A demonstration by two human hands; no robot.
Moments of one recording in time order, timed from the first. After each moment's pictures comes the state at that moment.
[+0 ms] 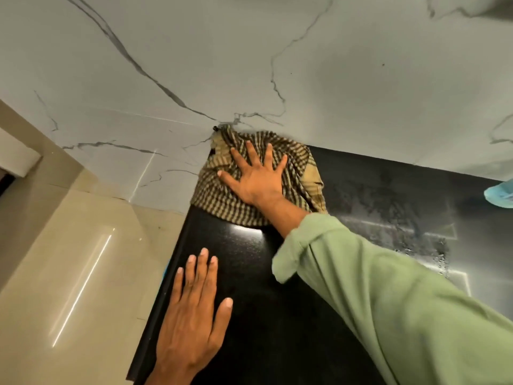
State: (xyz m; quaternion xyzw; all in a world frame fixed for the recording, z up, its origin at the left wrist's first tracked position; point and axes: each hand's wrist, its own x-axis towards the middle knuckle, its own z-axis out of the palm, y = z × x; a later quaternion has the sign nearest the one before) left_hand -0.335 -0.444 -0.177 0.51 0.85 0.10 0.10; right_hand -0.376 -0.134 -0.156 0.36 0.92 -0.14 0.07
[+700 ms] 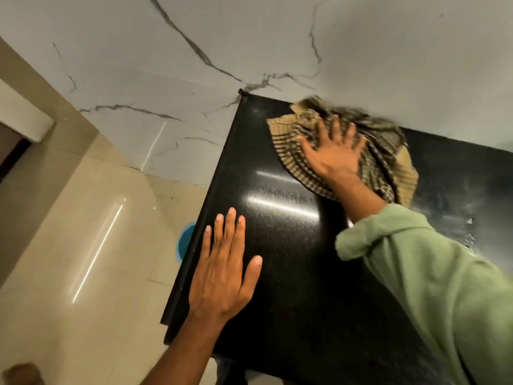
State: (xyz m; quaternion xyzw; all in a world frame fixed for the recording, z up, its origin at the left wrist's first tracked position) left_hand -0.335 -0.442 -0.170 0.51 0.85 0.13 0.12; right_hand -0.295 -0.100 -0.159 0.49 0.86 -0.11 0.07
